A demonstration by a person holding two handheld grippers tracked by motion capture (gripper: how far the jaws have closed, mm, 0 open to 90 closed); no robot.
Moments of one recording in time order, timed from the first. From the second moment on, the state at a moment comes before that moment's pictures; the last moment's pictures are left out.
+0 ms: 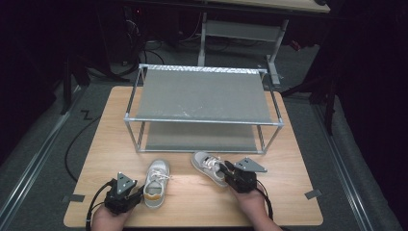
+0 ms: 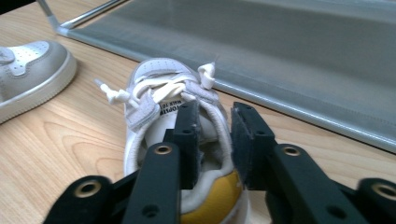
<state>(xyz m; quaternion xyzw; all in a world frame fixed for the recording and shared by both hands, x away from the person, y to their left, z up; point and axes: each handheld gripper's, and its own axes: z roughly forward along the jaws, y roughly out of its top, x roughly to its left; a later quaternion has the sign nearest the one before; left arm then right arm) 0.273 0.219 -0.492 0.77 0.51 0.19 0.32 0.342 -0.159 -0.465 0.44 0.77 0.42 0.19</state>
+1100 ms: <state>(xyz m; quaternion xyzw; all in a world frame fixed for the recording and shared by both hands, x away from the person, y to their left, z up) 0.302 0.187 -0.488 0.78 0.48 0.17 0.35 0.296 -0.202 -0.446 0.47 0.74 0.42 0.22</state>
